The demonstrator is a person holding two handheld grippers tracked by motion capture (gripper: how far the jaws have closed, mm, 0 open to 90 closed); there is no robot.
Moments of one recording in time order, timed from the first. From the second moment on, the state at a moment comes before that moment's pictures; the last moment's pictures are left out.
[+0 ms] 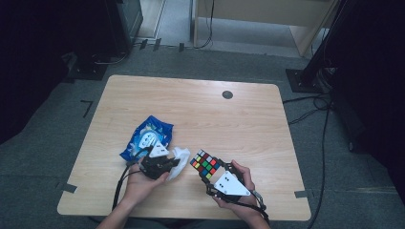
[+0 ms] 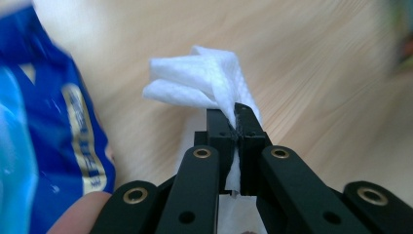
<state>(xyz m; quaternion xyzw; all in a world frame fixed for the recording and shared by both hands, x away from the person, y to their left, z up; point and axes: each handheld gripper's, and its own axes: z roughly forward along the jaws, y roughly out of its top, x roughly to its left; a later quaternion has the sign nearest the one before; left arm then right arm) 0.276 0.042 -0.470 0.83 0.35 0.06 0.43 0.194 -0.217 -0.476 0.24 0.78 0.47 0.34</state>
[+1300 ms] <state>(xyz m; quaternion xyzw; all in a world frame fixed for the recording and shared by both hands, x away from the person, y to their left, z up) 0.246 0.038 -0.419 0.78 0.28 -0.01 0.56 0.182 -0.191 -0.475 0.19 0.79 0.47 0.34</state>
